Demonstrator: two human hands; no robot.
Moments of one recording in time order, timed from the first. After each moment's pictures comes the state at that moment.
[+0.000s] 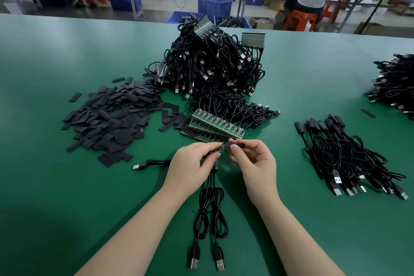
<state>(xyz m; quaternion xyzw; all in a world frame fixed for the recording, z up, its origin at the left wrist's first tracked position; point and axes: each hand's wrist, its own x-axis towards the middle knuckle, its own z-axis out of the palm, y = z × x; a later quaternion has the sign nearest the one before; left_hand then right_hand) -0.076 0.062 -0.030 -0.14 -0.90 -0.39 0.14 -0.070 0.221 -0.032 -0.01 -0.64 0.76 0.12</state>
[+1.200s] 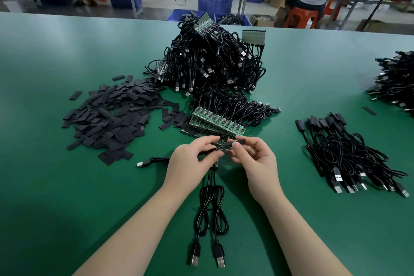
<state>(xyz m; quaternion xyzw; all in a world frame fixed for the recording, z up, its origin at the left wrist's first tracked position) -0.077 0.060 -0.034 -0.09 -0.86 -0.48 0.12 -0.071 0.225 -0.027 -0.01 -0.62 0.78 0.06</state>
